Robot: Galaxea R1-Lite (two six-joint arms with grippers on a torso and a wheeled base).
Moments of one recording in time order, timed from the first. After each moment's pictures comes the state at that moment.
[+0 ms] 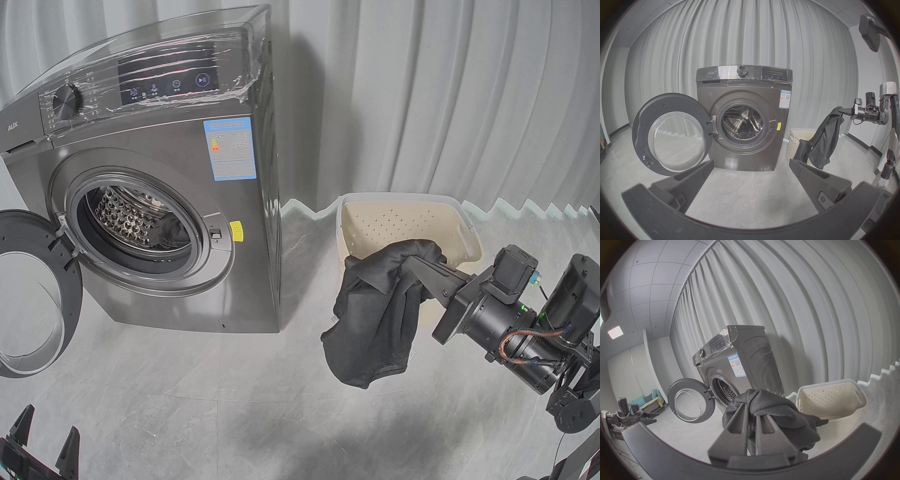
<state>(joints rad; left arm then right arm) 0.00 0.02 -0.02 0.01 0.00 -0.05 0.73 1.60 -0.41 -1.34 -0.09 0.16</state>
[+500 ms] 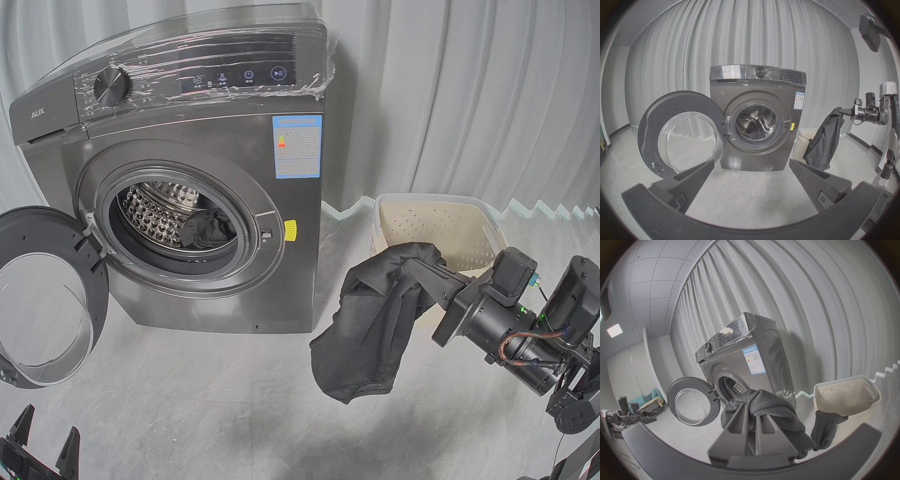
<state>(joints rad) 0.00 0.02 -0.02 0.00 0.00 -0.05 0.73 1.60 -0.40 -1.34 -0.09 0.16</state>
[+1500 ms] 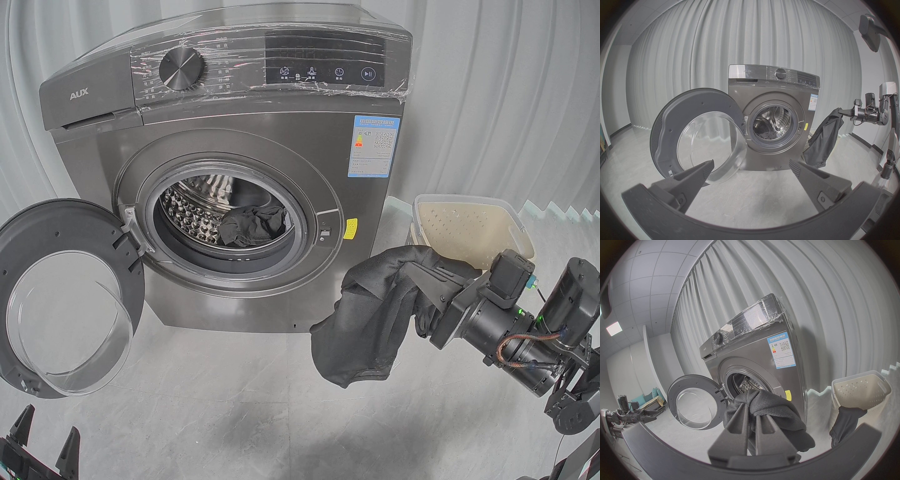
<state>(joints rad) 0.00 0.02 -0.02 0.00 0.00 -0.05 0.73 1.61 -0.40 -1.34 -0.09 0.15</state>
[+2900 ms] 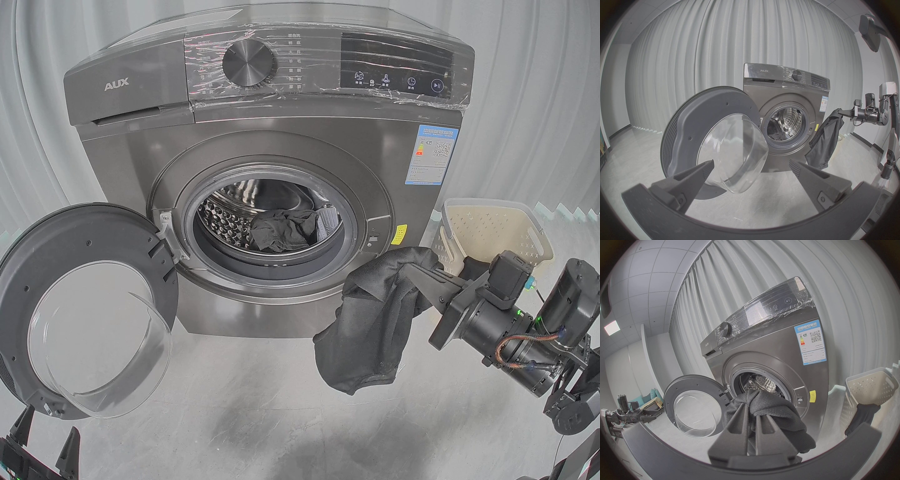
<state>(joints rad) 0.00 0.02 -0.02 0.00 0.00 -0.05 0.73 1.62 -0.39 -1.34 -0.09 0.16</state>
